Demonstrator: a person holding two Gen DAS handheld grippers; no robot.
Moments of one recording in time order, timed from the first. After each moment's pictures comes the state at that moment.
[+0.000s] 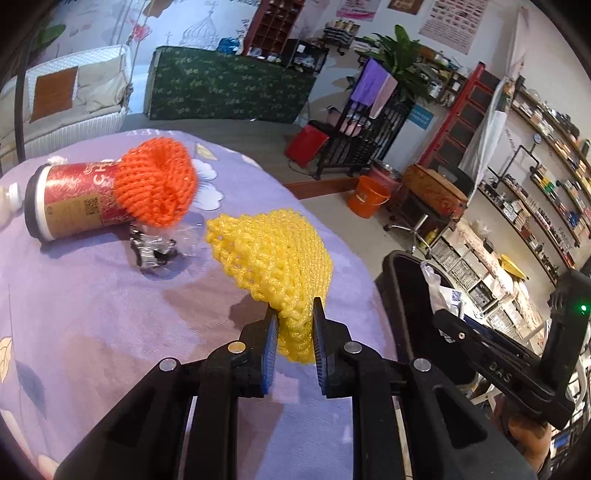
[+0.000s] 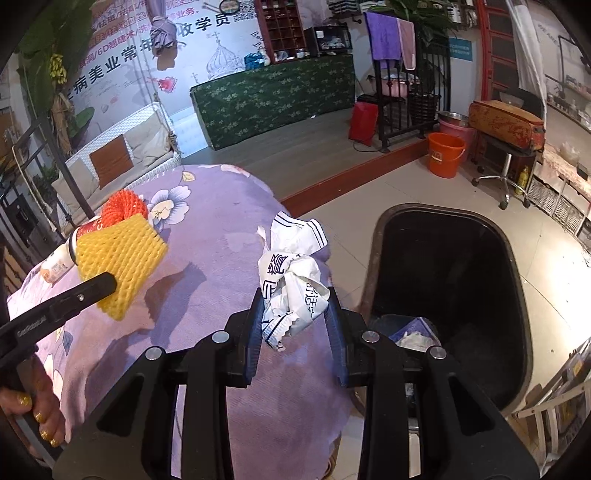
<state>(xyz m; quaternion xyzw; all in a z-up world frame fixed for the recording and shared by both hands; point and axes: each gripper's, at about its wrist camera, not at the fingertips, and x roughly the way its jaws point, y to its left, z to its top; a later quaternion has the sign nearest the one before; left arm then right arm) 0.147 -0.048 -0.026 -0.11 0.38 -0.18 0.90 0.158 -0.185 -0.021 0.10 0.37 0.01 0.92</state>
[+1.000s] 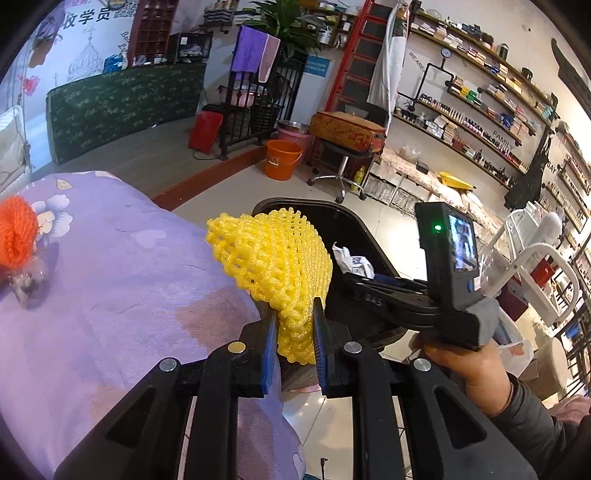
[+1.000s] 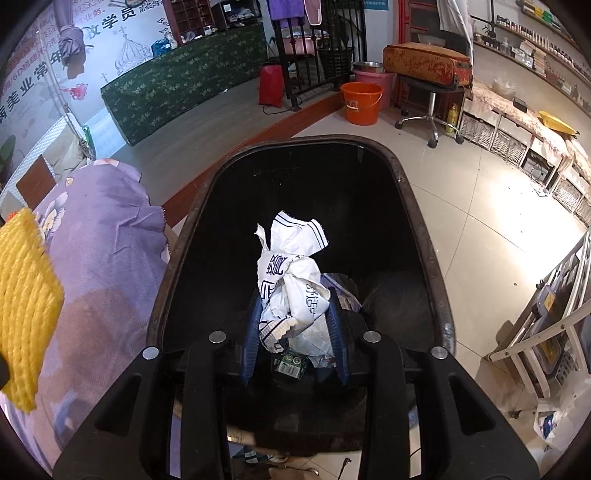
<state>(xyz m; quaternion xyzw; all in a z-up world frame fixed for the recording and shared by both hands) 0.116 -0.175 -0.040 0.01 0.38 -0.34 0.86 0.176 -0.308 -0.099 0.15 0.44 -0.12 0.88</state>
